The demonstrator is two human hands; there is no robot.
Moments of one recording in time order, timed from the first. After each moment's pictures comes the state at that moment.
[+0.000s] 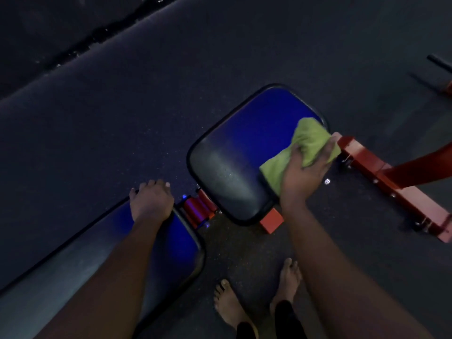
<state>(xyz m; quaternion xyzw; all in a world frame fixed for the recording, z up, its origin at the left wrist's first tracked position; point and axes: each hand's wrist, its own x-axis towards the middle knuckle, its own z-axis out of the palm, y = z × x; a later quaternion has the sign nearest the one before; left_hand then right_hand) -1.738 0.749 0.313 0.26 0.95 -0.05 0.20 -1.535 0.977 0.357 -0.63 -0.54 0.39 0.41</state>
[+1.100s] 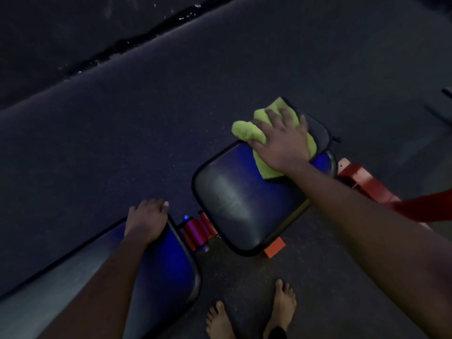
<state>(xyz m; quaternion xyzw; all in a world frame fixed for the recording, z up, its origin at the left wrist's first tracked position) -1.756 0.742 0.329 0.27 0.93 -0.03 0.26 -1.632 1.079 0.408 -0.28 -0.96 0.01 -0.02</state>
